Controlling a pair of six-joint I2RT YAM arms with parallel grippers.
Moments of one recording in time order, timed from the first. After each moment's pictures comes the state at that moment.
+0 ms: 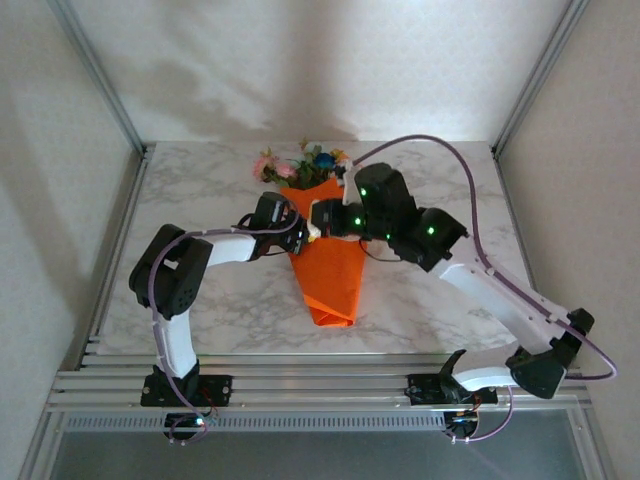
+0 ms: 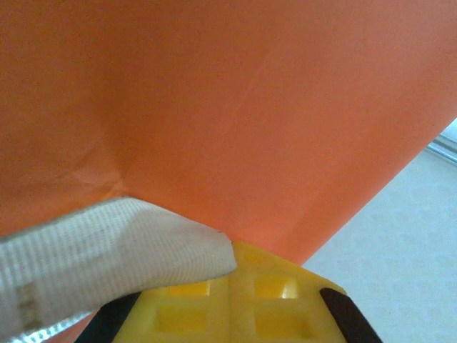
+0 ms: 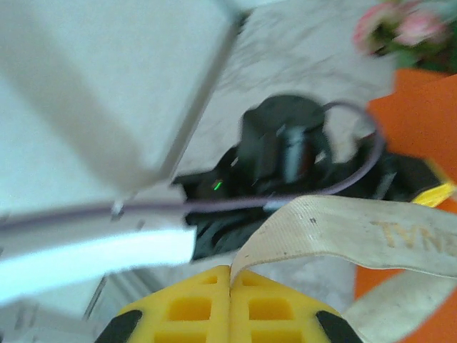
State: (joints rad) left arm -0.45 1.92 1.04 0.21 0.43 -1.62; right arm 0.87 1.33 1.45 -0.61 -0.17 0.65
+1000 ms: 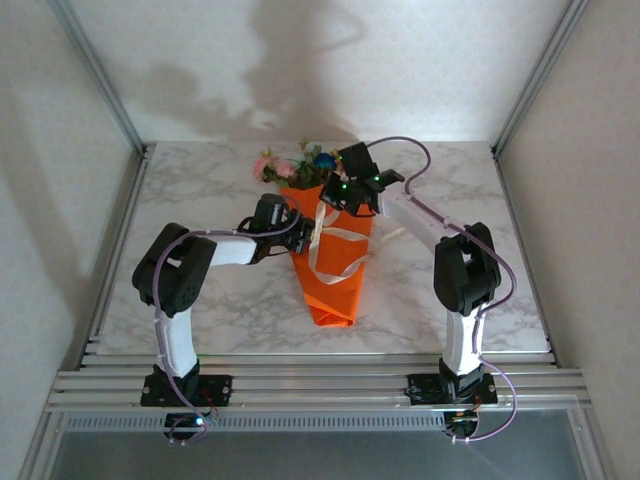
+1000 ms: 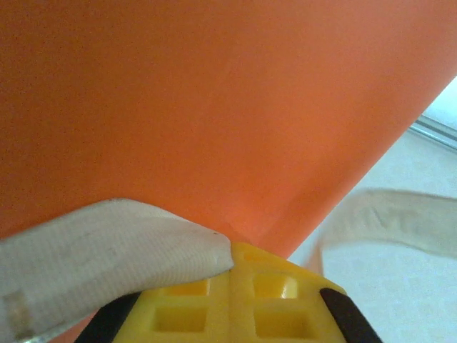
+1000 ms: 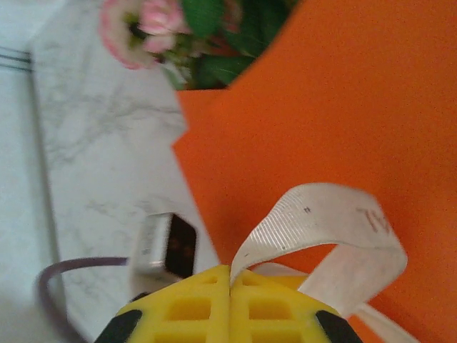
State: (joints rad) left arm -0.45 1.94 1.00 0.36 0.46 -1.63; right arm 0.55 1.95 1.64 -0.55 -0.23 0.88
